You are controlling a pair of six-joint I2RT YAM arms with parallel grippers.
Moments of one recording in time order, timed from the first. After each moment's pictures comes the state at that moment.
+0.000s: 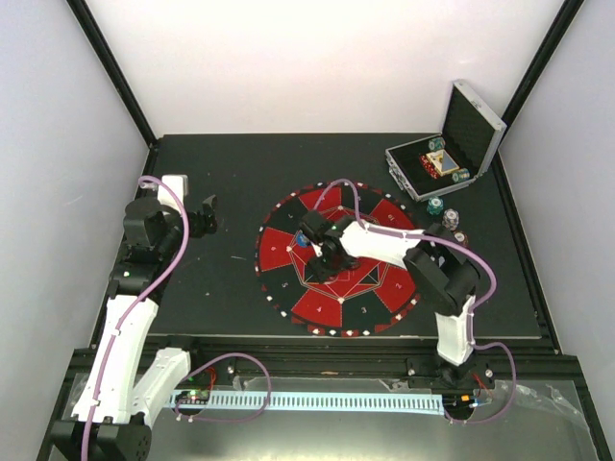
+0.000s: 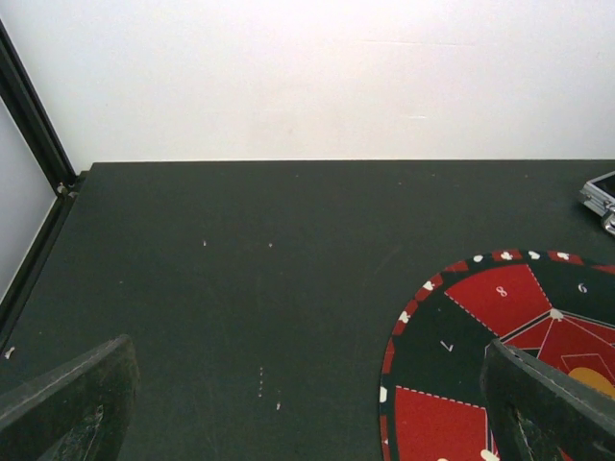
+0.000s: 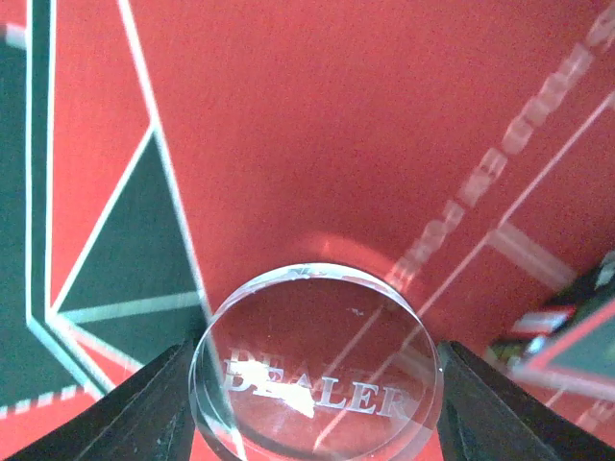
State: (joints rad) left arm -0.04 0.77 0.84 -0.40 0.08 -0.06; right arm 0.83 1.97 1.34 -0.75 0.02 0.25
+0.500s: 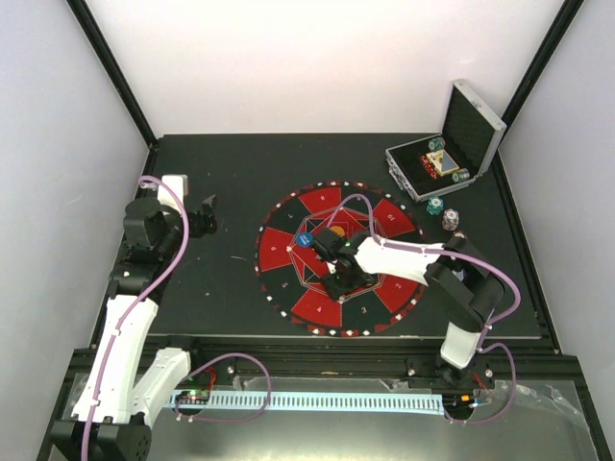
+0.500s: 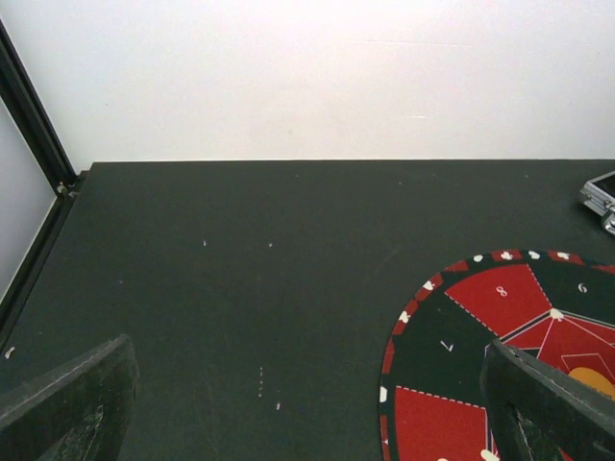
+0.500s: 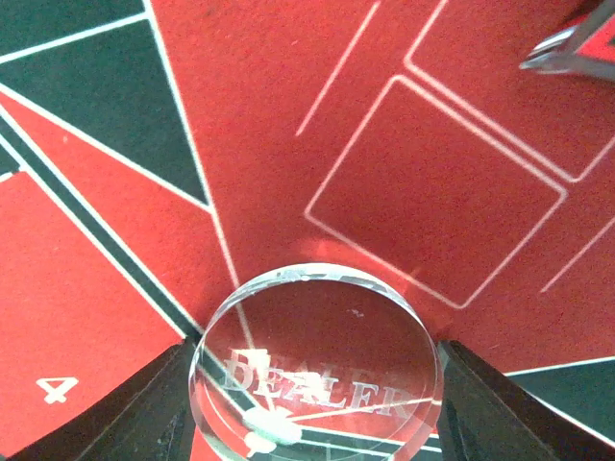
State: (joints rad) left arm -0.04 0.77 0.84 -0.40 0.08 -0.06; right arm 0.88 1.78 1.09 -0.76 -0.01 0.34
